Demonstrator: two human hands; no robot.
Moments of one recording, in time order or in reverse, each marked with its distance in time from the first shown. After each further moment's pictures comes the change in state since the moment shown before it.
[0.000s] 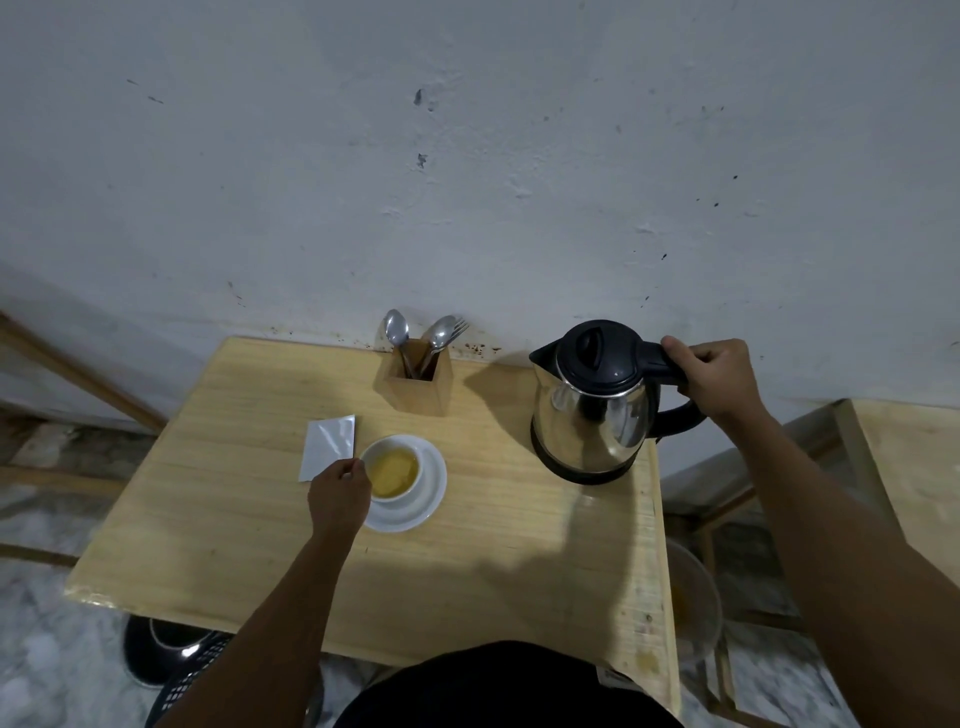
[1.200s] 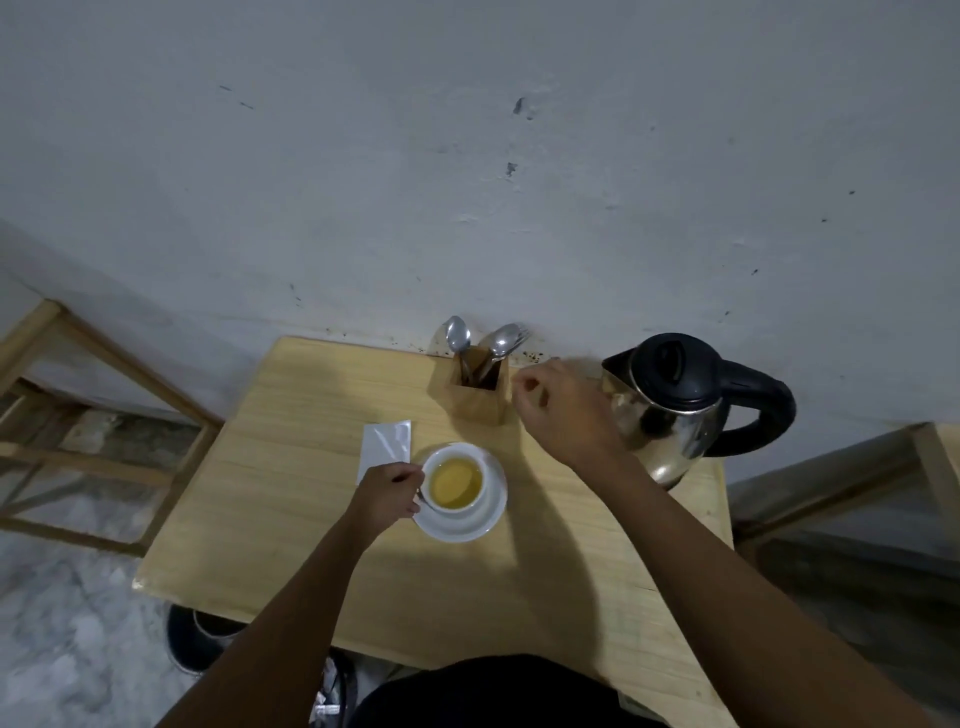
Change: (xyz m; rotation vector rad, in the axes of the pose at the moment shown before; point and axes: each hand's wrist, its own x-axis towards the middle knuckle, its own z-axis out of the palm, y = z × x) left_hand 0.033 0.003 -0.041 -0.081 -0.494 -0.078; right_hand -0.059 -0.127 0.186 -0.299 -0.219 -0.225
